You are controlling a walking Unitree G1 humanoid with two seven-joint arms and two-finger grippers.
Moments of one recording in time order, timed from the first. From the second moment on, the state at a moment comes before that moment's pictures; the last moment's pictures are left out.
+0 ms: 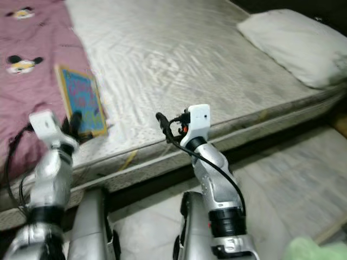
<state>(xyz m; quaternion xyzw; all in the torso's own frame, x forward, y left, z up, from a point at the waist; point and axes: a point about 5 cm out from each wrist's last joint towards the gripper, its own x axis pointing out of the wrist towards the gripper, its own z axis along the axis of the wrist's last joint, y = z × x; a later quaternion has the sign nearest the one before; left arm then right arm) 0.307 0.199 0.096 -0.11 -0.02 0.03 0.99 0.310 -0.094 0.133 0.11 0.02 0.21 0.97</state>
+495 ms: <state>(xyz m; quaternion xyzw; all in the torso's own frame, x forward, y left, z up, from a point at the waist) 0.265 0.162 0.092 -0.10 0.01 0.01 1.00 0.308 -0.092 0.129 0.15 0.01 0.19 0.97</state>
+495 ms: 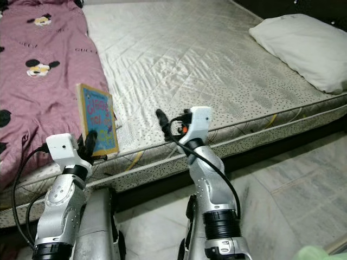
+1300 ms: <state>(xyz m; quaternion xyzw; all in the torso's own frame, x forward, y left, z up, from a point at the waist) 0.266 0.150 0.107 -0.09 0.01 -0.02 1.00 0.307 -0.099 0.127 0.15 0.00 0.17 0.97</state>
